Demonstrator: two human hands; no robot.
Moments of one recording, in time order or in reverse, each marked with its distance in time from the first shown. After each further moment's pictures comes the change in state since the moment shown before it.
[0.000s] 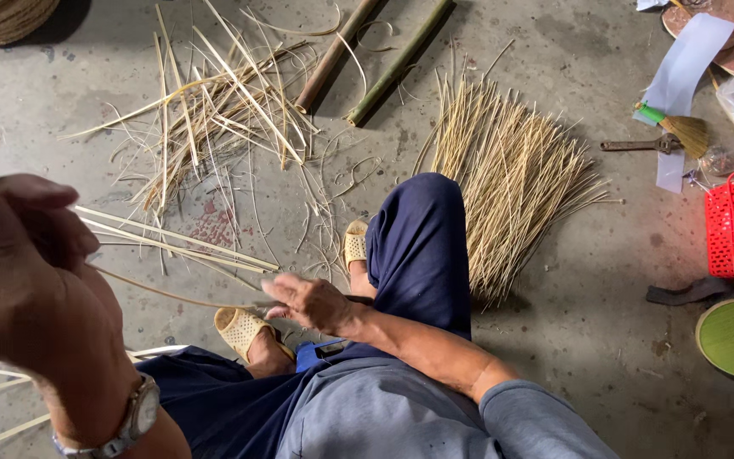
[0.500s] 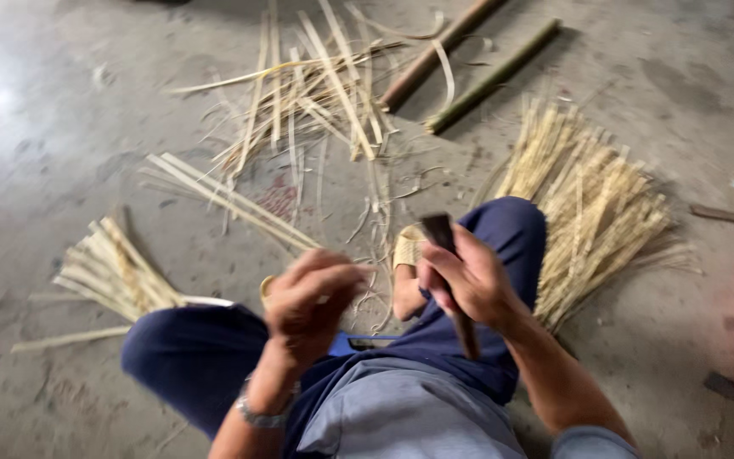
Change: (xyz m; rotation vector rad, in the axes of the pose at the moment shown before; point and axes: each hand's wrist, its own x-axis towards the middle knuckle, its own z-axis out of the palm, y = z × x) left_hand -0.094 -0.001 0.050 0.138 -0.352 0.078; right_hand -0.031 -0.038 -0.175 0.860 0.113 0.506
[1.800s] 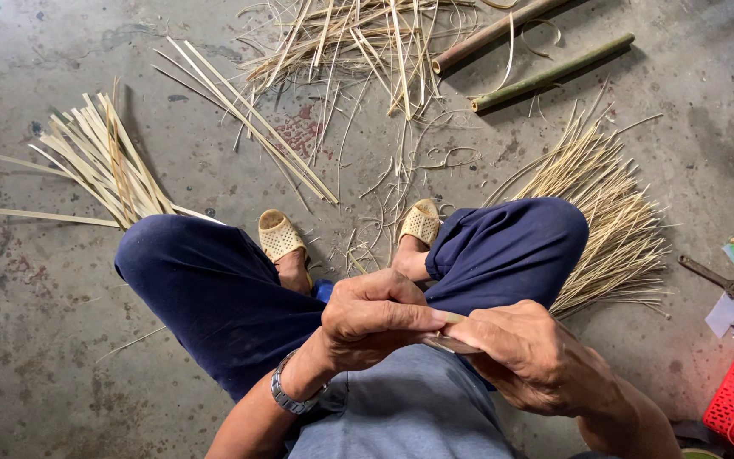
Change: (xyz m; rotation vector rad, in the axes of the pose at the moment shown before) left_hand -0.065 0.013 0.010 -0.320 0.009 0.032; right_hand -0.049 -0.073 0.029 -0.728 -0.642 -0.684
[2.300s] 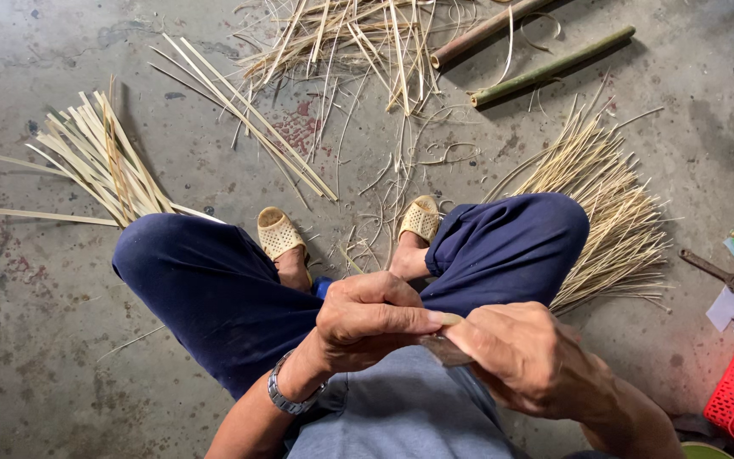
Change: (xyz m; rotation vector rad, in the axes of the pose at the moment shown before) left_hand 0.005 0.008 -0.002 0.011 0.009 0.027; right_hand 0.003 -0.006 0.003 -0.139 0.020 -0.043
